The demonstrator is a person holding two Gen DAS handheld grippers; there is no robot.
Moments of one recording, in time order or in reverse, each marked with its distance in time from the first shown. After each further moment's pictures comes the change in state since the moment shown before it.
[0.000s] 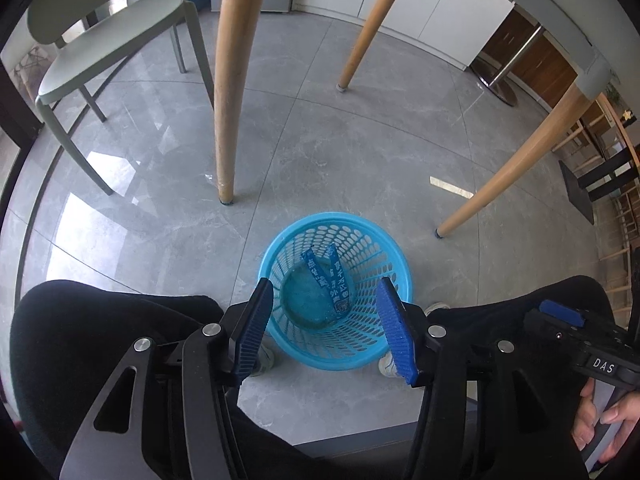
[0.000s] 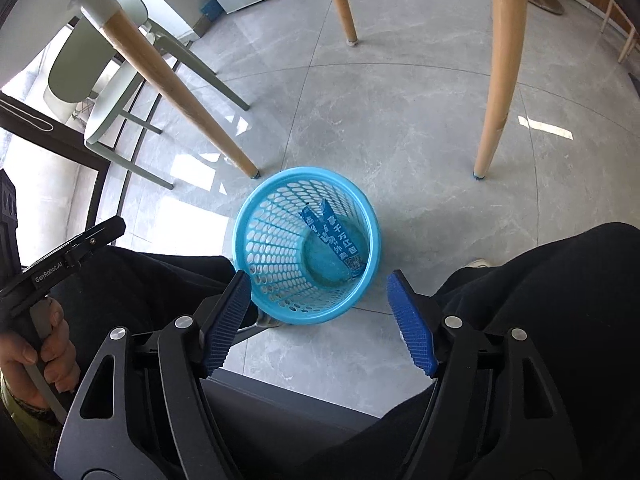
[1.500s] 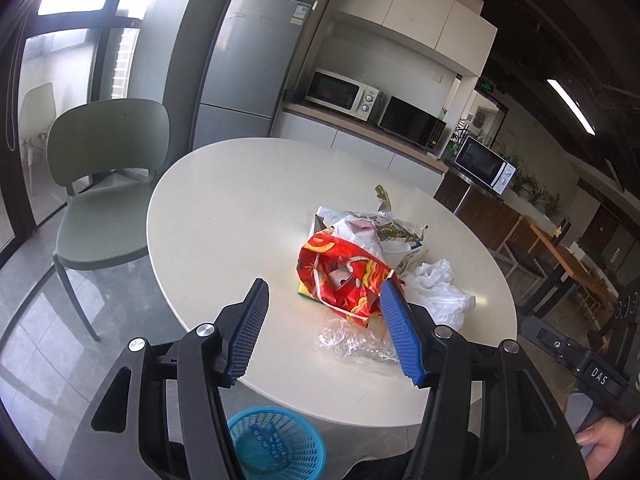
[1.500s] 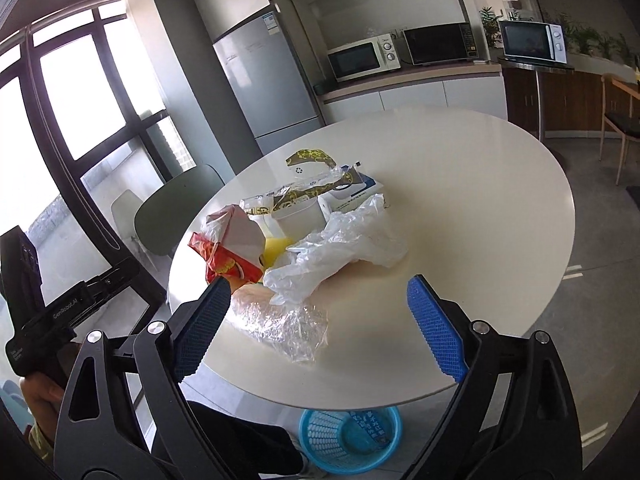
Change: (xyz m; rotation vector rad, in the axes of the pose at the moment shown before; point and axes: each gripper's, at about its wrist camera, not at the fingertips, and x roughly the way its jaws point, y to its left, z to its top) left arm -0.242 -0.066 0.102 -0.017 -0.629 -0.164; right arm -0.271 0.072 0.087 -0.097 -0.679 0.131
